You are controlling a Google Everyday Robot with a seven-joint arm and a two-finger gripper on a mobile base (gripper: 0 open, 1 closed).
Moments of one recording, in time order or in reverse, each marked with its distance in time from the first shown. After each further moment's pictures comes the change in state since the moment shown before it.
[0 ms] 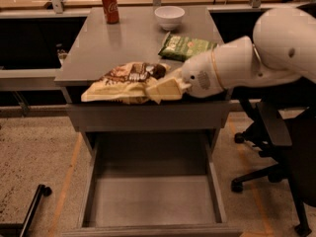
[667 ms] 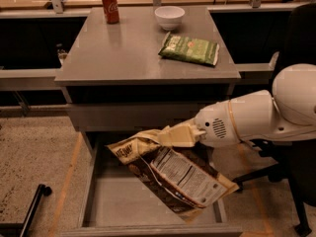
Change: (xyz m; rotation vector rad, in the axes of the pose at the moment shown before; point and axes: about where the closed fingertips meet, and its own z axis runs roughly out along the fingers) arm 0.093 0.050 -0.009 -0.021 0.037 0.314
